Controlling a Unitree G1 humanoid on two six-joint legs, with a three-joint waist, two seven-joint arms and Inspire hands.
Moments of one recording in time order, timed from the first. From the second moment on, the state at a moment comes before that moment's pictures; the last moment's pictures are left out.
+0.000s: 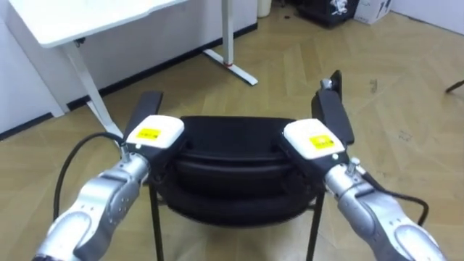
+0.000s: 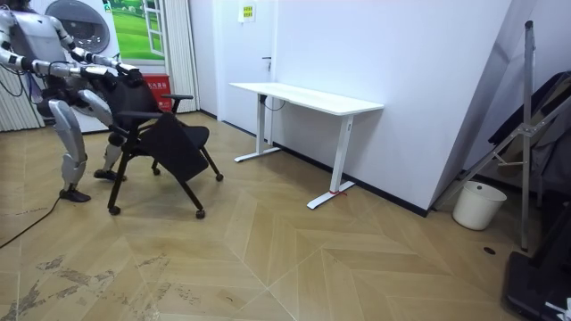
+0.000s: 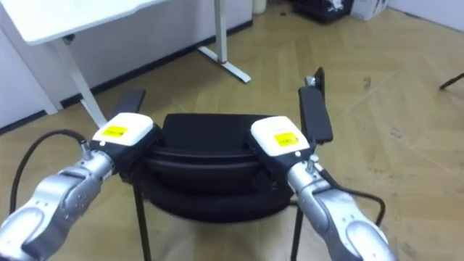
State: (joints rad) left arm -0.11 0.46 -0.33 0.18 0.95 -0.03 -0.18; right arm -0.08 -0.50 0.40 0.19 -0.94 -0.13 -0.06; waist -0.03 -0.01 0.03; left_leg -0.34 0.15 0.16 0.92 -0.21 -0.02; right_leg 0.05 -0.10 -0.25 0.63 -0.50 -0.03
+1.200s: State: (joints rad) left arm -0.16 0.49 -0.36 0.18 0.90 -0.07 -0.17; right arm -0.06 -0.53 0.42 0.23 -0.94 -0.15 -0.21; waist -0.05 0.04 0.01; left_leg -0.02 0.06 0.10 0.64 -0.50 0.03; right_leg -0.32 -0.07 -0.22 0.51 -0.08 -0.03
